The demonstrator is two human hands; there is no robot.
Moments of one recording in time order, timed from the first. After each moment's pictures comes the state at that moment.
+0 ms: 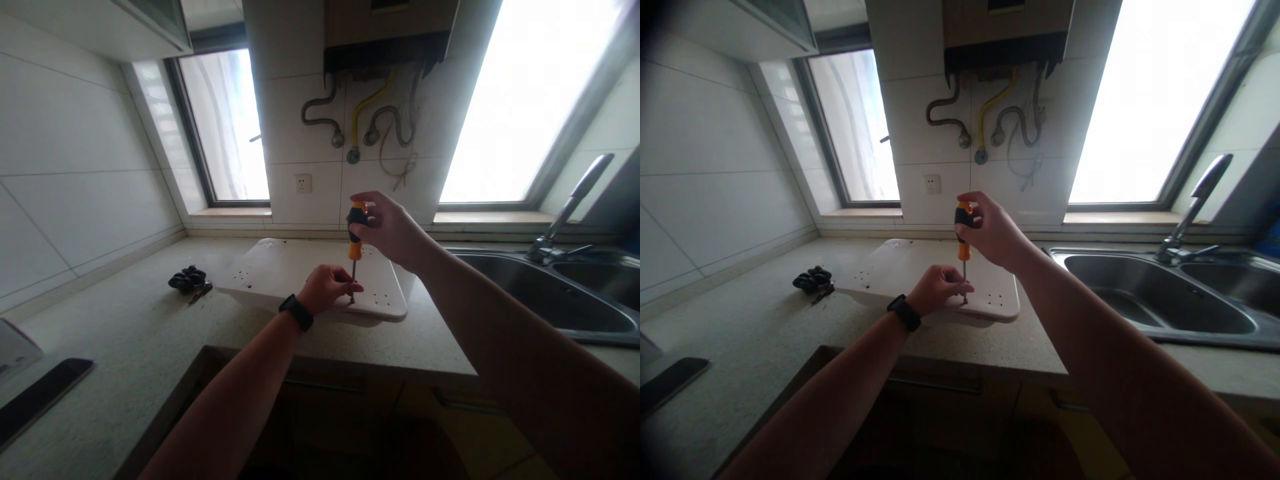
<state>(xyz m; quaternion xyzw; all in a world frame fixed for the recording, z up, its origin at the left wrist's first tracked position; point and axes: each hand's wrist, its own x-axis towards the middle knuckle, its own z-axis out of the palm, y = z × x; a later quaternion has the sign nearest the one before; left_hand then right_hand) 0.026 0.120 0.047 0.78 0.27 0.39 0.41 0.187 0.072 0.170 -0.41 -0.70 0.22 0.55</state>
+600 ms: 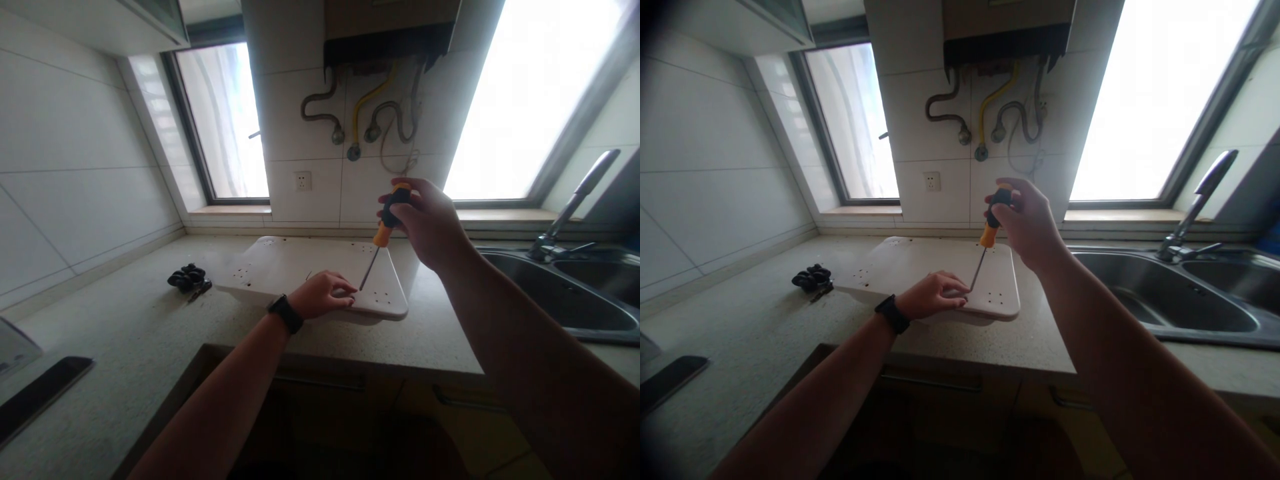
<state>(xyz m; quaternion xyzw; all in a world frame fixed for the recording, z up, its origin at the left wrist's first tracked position) 0.005 0.119 0.049 0.91 0.19 0.28 0.25 0.215 0.064 0.173 -0.38 -0.58 0.21 0.68</state>
